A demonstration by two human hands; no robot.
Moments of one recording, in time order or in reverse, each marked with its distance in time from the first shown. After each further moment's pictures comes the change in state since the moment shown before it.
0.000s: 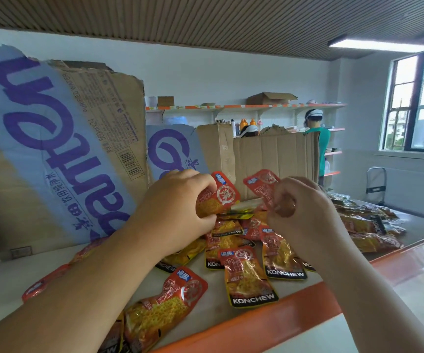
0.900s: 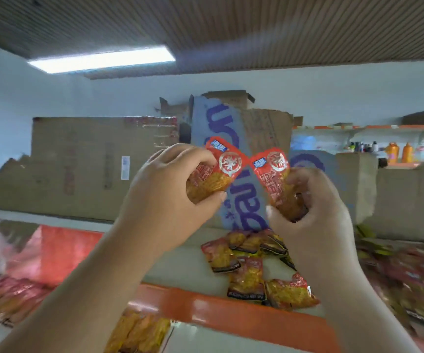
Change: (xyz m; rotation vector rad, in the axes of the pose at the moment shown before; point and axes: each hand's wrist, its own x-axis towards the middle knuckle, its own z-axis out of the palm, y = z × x) left_hand -0.148 -0.009 -0.196 0.274 0.457 -0.300; right_hand -0.051 -0.180 0.036 0.687 -0.055 -0.336
